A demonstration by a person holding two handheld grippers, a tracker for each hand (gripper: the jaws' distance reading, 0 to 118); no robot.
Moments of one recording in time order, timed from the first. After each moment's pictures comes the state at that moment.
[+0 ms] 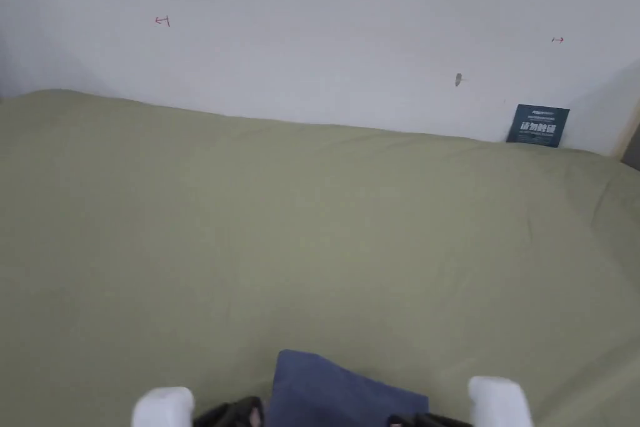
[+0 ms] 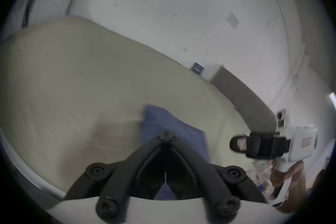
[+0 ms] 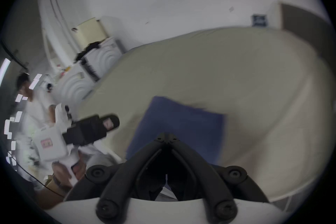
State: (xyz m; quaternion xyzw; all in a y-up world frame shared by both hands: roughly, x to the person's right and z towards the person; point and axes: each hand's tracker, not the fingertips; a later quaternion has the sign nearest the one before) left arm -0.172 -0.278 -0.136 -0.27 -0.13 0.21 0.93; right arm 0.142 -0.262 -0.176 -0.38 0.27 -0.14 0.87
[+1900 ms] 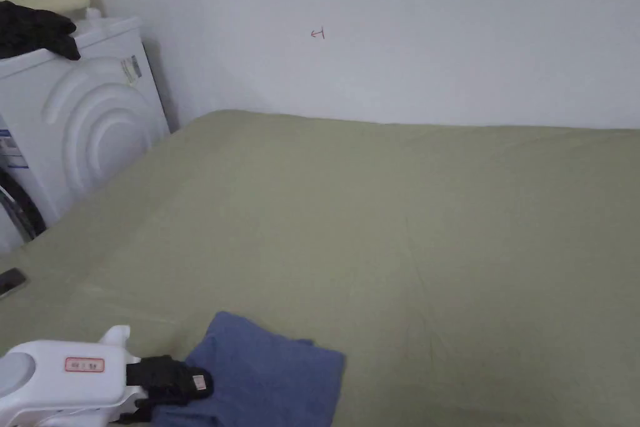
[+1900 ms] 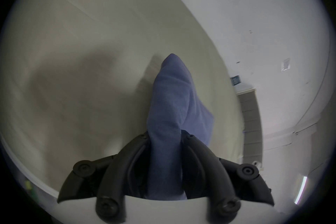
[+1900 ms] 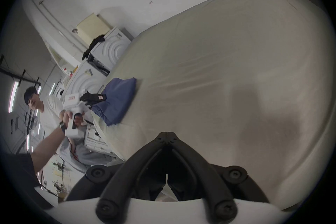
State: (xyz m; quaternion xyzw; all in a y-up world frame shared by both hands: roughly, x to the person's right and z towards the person) left arm -0.566 -0.305 -0.250 -0.48 -0.07 0.38 0.79; right arm 0.065 -0.301 -0.218 -0.45 0.29 -0.18 0.83
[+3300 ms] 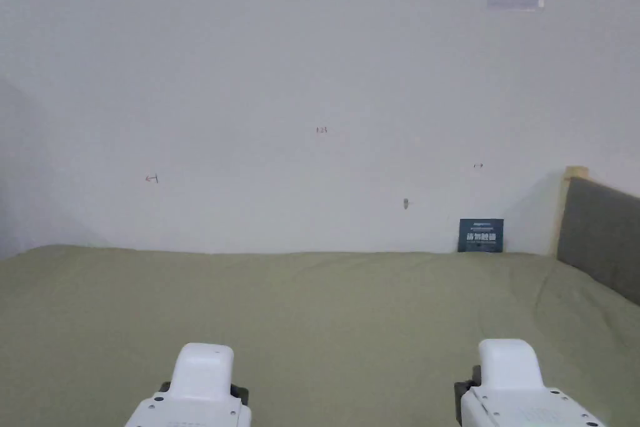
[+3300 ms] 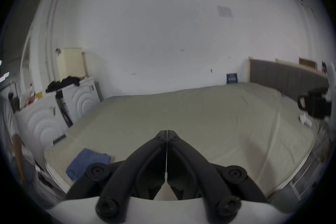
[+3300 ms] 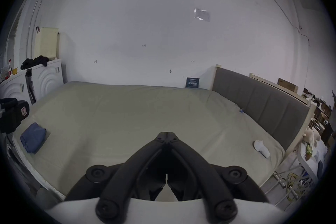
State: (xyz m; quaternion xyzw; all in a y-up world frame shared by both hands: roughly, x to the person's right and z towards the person) left arm -0.101 -0.150 -0.105 -0.14 0.04 -0.04 0.99; right arm 0.166 -0.145 -0.112 -0.16 -0.09 0.03 0.98
